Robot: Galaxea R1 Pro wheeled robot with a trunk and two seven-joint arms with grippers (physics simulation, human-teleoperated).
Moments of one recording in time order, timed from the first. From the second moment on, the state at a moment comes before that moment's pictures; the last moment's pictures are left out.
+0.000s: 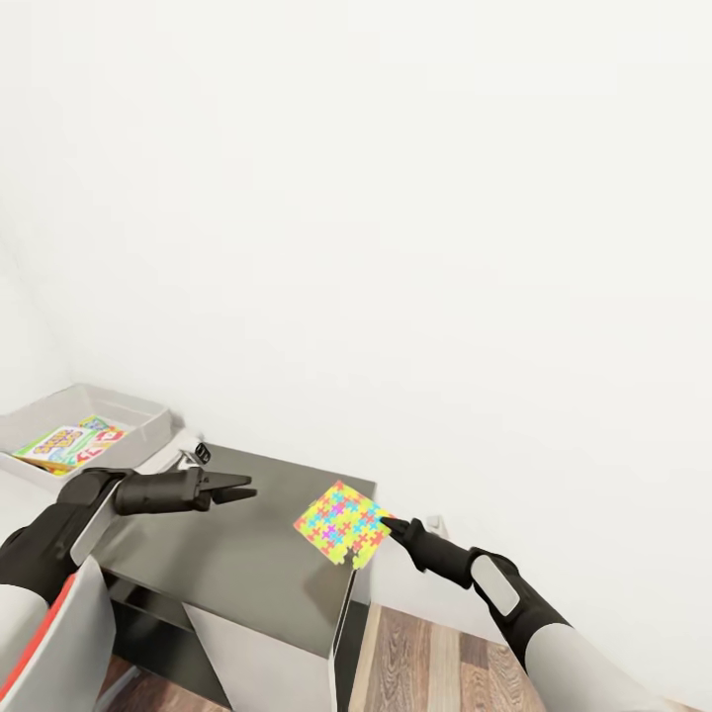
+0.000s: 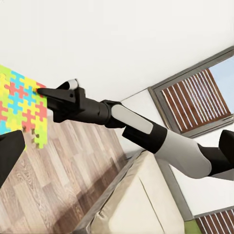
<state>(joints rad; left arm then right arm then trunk) -0.70 0.41 -0.15 -0.97 0.42 1.02 -1.45 -0.66 0.02 0.05 -0.45 -0.83 0.56 0.58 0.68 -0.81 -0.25</state>
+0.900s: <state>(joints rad) -0.70 0.45 -0.13 -0.96 0.42 1.02 -1.45 -0.65 0.02 0.04 -0.45 -0.83 0.55 0.56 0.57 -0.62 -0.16</state>
